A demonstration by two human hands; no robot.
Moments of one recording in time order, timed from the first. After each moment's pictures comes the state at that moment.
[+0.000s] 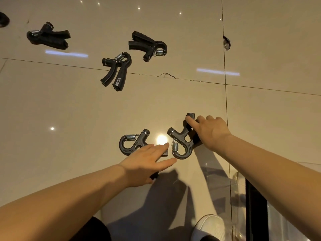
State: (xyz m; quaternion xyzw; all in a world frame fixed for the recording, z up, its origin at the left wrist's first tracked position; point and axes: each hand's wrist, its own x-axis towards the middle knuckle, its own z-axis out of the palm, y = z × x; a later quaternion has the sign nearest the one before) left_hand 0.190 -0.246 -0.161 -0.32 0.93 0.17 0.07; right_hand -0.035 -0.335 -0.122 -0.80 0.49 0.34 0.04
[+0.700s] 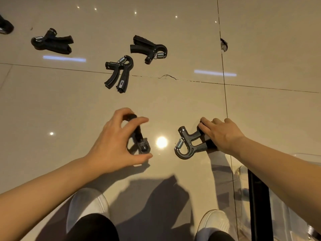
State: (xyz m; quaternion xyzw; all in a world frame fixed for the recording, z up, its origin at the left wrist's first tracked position) left_hand 0.246 -0.262 -0.082 -0.54 0.79 0.21 -0.17; right_hand -0.064 -0.320 -0.118 -0.82 0.44 0.36 -0.01
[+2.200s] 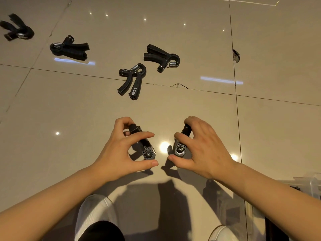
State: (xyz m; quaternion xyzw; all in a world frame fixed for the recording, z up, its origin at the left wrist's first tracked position) left_hand 0.269 -0.257 -0.091 -0.56 0.73 0.30 -0.25; right_hand 0.025 -0.289 -0.084 -0.88 0.46 -0.06 0.11
